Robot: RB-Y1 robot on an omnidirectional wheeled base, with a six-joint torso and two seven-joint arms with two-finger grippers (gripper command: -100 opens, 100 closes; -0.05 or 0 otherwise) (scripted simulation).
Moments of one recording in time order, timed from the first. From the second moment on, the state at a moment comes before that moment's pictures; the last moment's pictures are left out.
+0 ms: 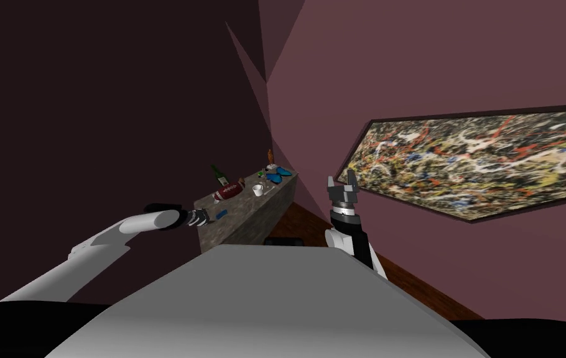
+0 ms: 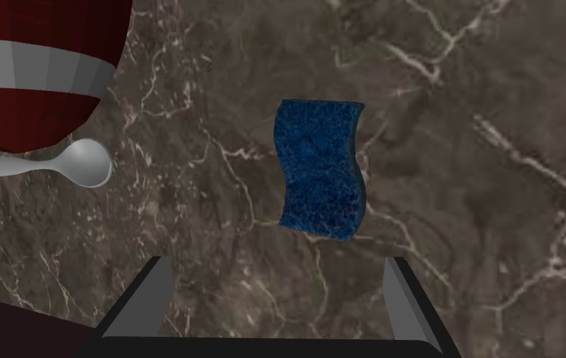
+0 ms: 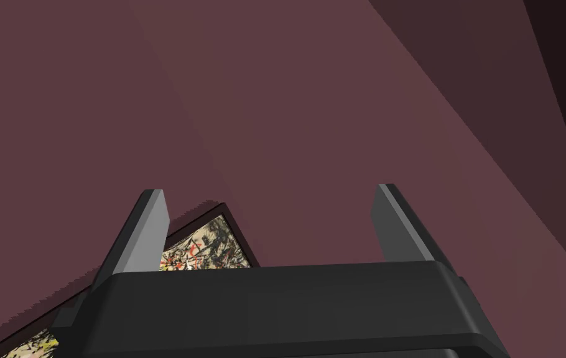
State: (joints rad) left arm 0.40 1.03 0.30 -1.65 1.08 1.02 0.60; right arm 0.52 -0.05 0.06 -2.35 -0.03 -0.43 -0.13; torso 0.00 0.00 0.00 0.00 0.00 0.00
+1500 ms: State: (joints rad) left arm 0.45 1.12 0.31 -1.57 1.17 1.32 0.83; right arm 0.52 -0.05 0.06 -2.35 -0.03 -0.43 -0.13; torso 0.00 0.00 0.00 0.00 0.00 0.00
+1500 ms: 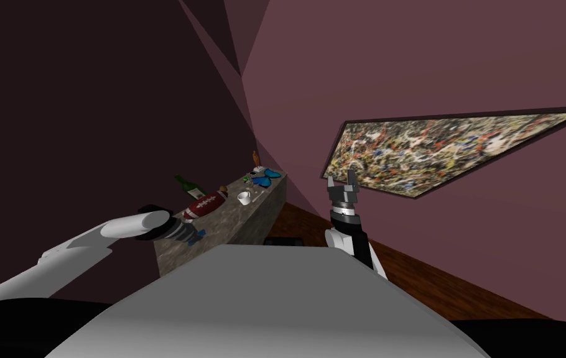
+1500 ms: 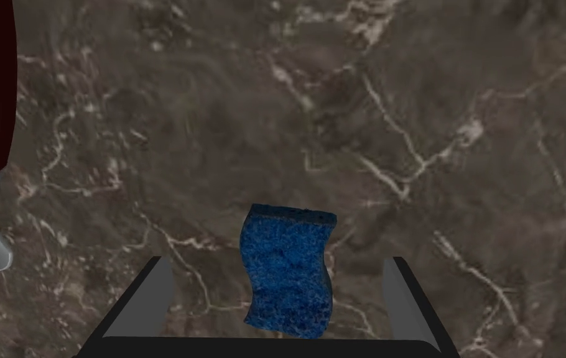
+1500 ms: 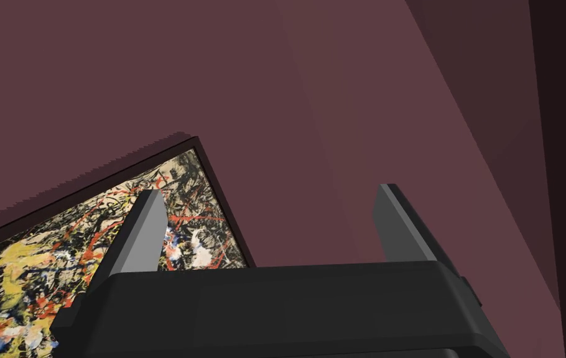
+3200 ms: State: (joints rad) left arm 0.44 1.11 0.31 -1.56 1.17 1.32 0.82; right arm 0.52 -0.05 0.06 -2.35 -0.03 -0.43 -0.13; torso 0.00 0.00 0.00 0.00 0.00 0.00
